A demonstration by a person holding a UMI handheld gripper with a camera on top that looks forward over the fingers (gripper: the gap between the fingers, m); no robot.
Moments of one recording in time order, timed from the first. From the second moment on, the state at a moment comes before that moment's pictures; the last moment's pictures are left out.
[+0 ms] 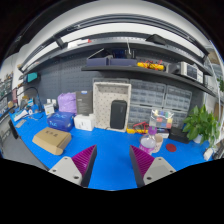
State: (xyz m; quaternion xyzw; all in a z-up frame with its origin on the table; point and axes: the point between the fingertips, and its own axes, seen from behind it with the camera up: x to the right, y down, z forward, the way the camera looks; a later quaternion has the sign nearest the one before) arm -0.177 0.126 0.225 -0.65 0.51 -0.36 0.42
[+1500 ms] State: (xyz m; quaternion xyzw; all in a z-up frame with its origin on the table) arm -0.005 0.026 0.099 -0.58 0.57 -0.31 0.49
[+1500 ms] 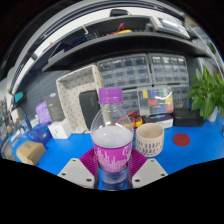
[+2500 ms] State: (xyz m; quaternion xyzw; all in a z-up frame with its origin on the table) arm 0.134 0.054 0.152 0.08 0.75 0.24 0.61
